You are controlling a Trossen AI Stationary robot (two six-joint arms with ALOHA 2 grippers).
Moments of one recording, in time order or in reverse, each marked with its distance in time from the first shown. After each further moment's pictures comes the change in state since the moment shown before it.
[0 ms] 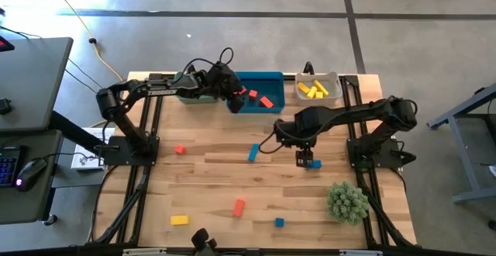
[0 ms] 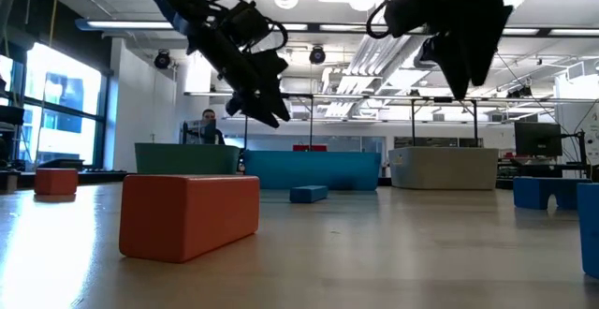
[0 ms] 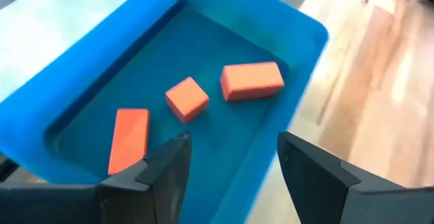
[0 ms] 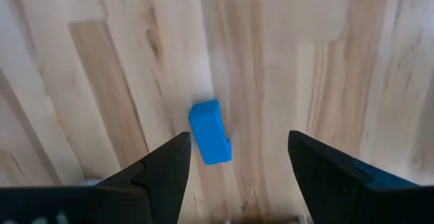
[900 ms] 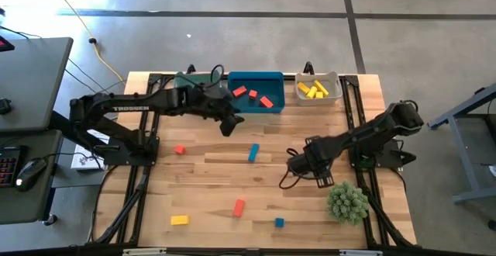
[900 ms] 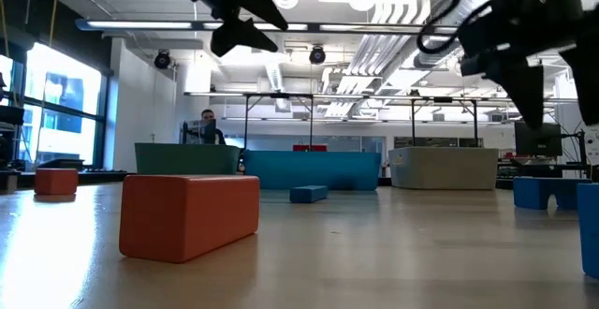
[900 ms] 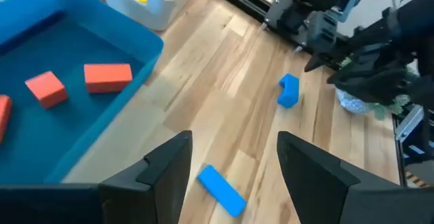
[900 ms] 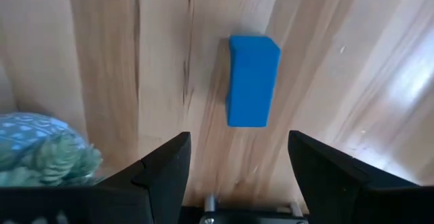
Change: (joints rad) left arm -0.313 -0.311 0.000 -0.167 -0.033 -0.306; right arm 0.277 -0.036 -0.250 0.061 0.074 -0.033
